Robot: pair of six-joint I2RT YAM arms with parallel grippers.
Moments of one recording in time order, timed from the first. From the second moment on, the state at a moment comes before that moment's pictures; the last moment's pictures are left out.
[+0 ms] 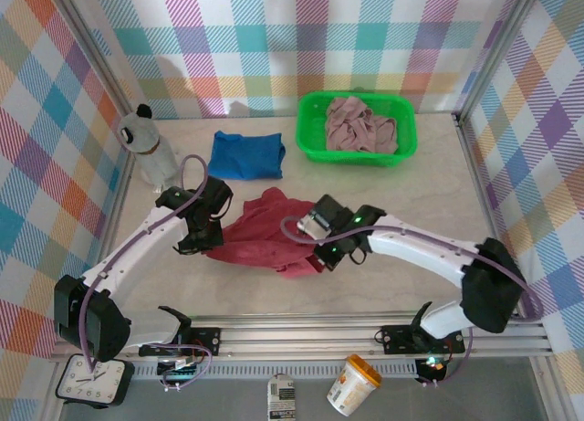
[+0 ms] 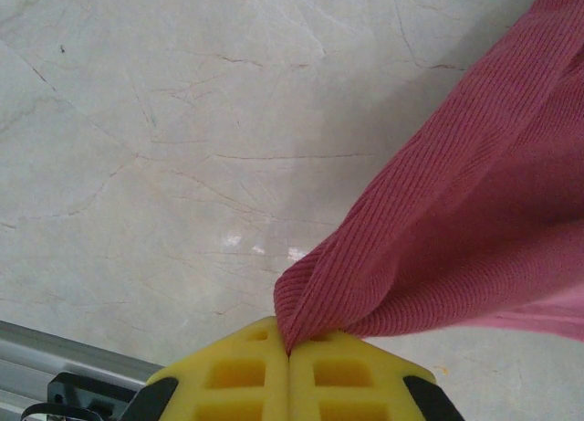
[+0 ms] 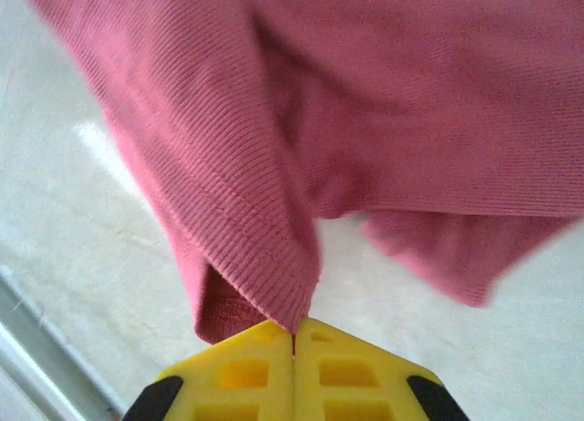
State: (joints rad) left arm -0.44 1.27 1.08 -1.28 -0.23 -0.66; right arm 0.90 1.47 1.01 -0.79 -0.06 -0.03
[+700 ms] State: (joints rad) left arm -0.42 1.30 0.99 -1.23 -0.22 -0.66; right arm 0.92 1.72 1.21 -0.59 -0.26 -0.01
